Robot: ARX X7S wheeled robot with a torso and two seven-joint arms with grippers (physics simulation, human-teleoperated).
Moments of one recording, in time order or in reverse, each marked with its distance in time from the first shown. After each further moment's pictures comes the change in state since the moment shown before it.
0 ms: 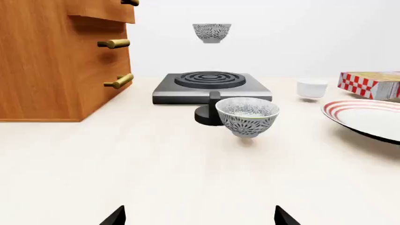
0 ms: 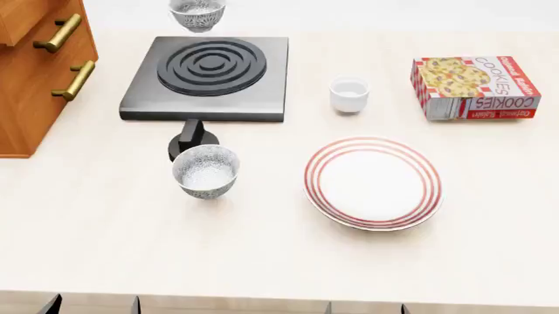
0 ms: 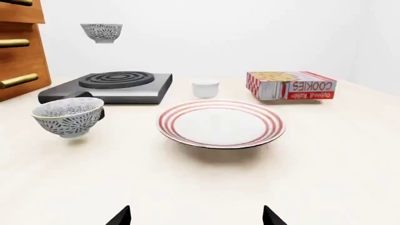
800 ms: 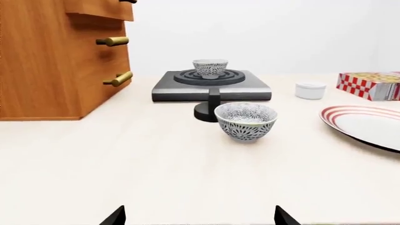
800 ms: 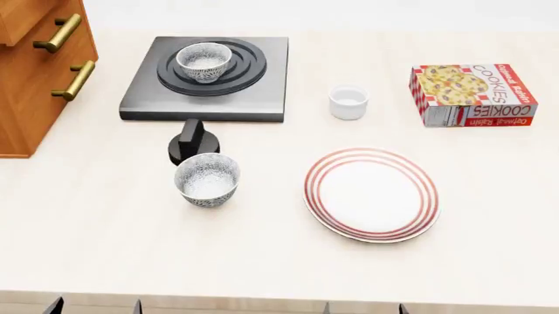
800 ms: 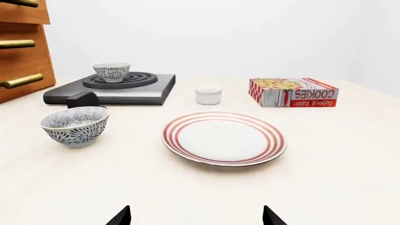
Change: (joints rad) left arm 0.002 -0.068 0.085 -0.011 -0.057 0.011 -0.082; right arm -0.004 0.072 -0.084 -0.016 0.070 0.005 0.072
